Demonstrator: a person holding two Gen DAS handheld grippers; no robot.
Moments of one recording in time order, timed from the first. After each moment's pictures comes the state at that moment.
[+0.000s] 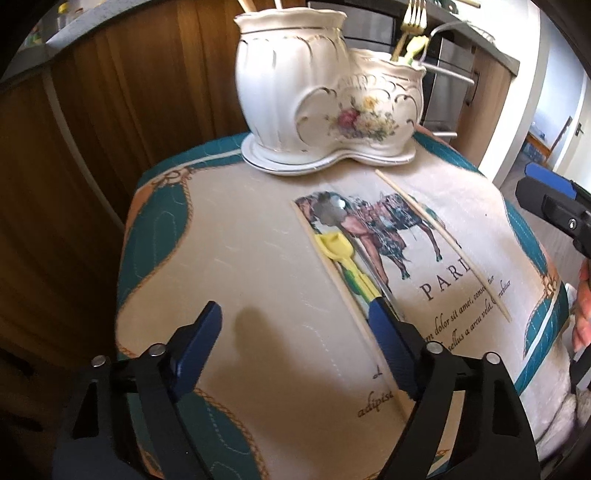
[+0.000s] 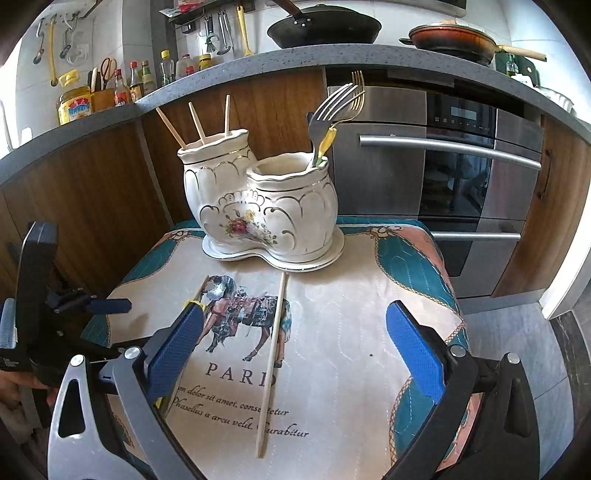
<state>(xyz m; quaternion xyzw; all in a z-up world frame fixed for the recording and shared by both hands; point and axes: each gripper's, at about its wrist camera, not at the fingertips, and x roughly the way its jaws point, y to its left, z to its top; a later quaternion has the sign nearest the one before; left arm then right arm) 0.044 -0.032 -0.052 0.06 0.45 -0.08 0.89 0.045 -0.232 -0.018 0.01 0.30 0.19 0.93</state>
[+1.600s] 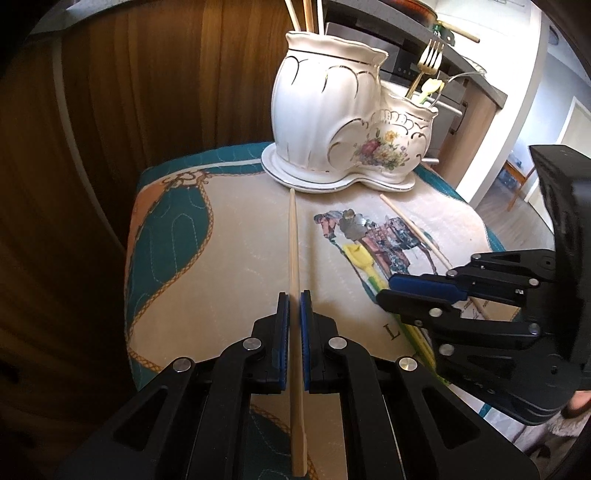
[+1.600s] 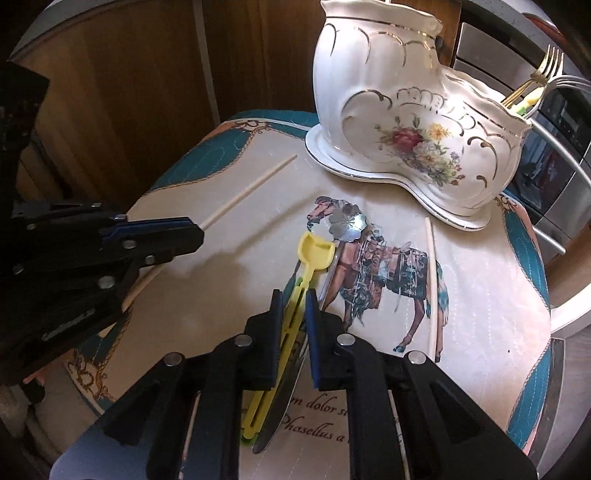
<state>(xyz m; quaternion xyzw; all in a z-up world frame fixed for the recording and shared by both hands) 0.050 0.016 -0.043 -0.01 0.43 -0.13 0.89 0.066 -0.091 -0.060 -0.12 0.45 0.24 0.85</state>
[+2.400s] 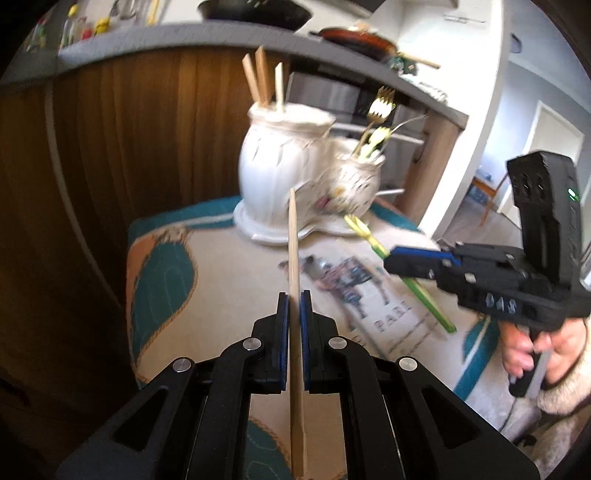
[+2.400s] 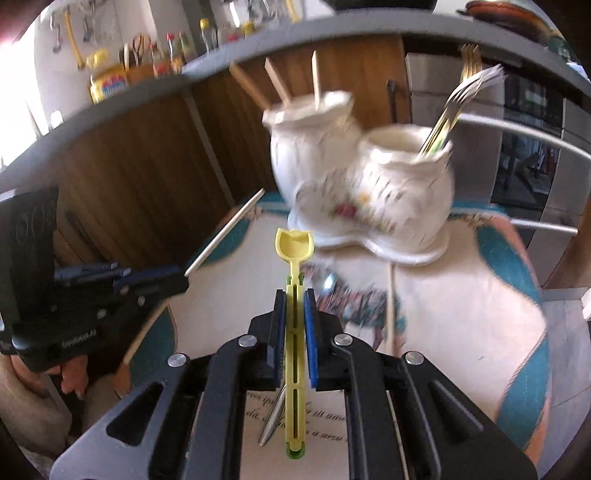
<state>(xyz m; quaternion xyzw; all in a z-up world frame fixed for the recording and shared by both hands) 0.021 0.015 0.004 -0.01 0.34 -0.19 0.92 0.053 -0.172 0.002 0.03 0.35 0.29 0.89</state>
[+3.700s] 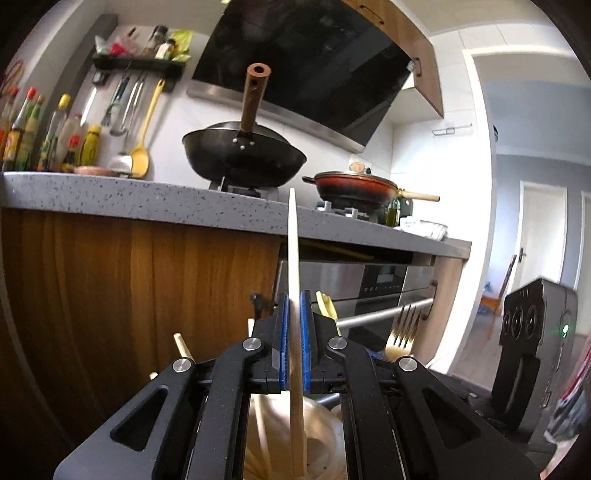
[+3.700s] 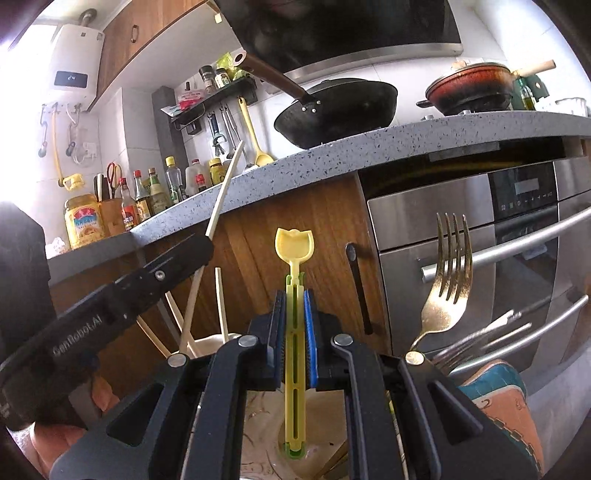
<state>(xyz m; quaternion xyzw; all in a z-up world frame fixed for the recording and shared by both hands) 0.167 -0.040 0.078 -0.06 0.06 -0.18 0.98 0.188 -0.184 0.044 0.13 0.12 0.24 0.95</state>
